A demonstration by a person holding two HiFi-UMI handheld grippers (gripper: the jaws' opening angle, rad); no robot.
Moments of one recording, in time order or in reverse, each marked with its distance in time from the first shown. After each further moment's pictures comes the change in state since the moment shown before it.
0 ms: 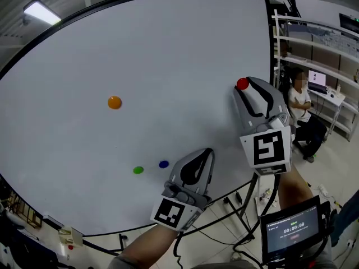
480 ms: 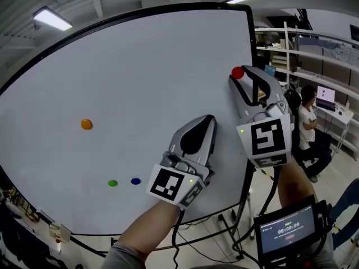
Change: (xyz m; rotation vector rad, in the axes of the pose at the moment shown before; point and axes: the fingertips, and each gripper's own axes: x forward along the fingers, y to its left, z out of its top) left arm 0.194 -0.027 0.021 0.105 -0.086 0.033; right arm 0.027 -0.140 -0.039 0.030 -0.151 0.020
